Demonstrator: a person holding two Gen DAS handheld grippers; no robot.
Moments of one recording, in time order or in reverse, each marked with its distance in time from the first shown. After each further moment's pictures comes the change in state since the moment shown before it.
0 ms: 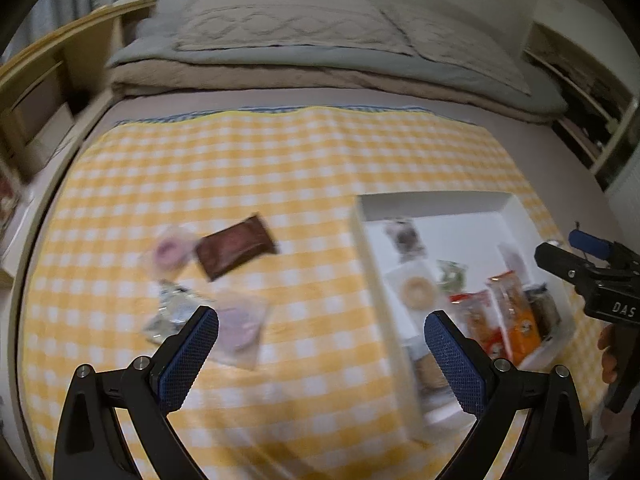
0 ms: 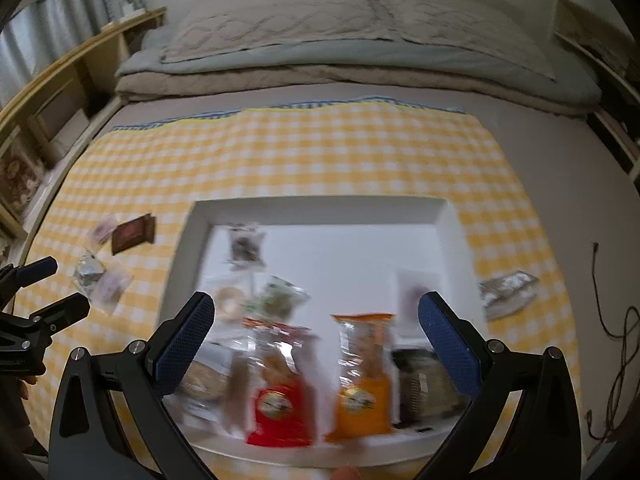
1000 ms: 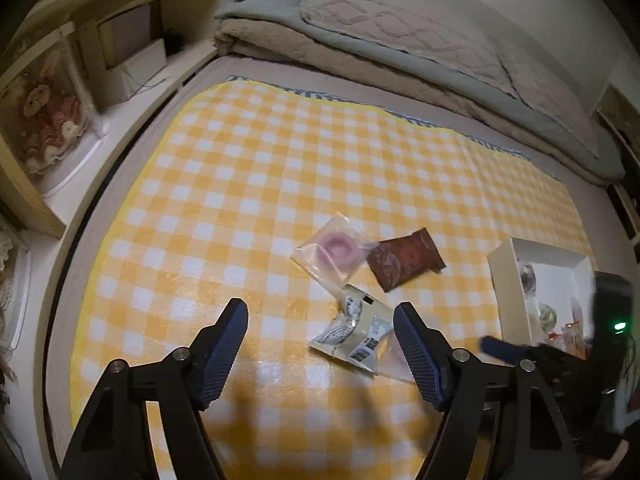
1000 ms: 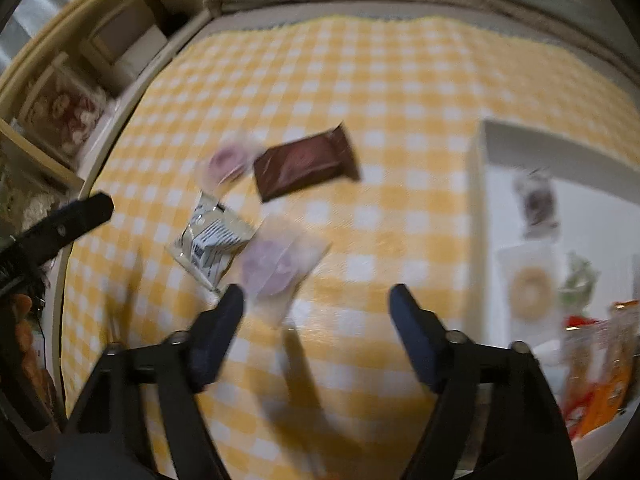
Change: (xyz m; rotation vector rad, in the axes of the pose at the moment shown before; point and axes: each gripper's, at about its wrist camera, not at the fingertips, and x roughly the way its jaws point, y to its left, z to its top) left arm 0.007 0.153 0.004 -0.208 0.016 0.092; right arm 0.114 0.209 -0.021 -0.050 0.274 0.285
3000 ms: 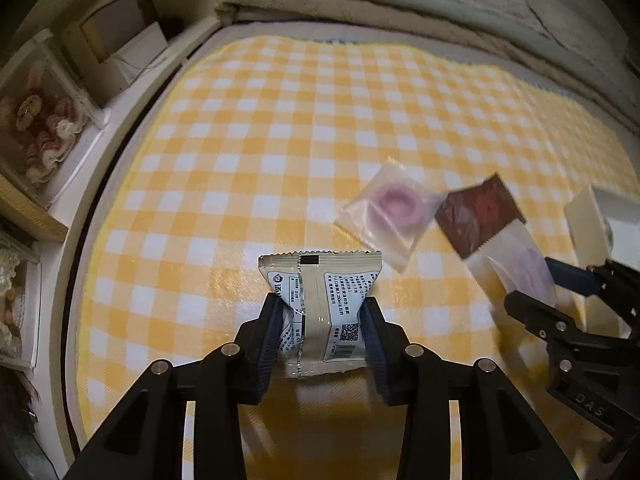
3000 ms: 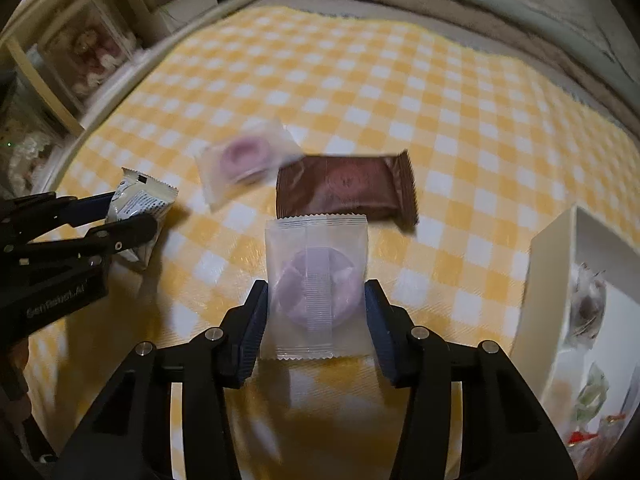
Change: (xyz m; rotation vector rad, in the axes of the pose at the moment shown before) left arm 0.079 0.001 0.000 0.080 0.103 0.199; right arm 0.037 0.019 0.027 -0.277 -0.051 -0.019
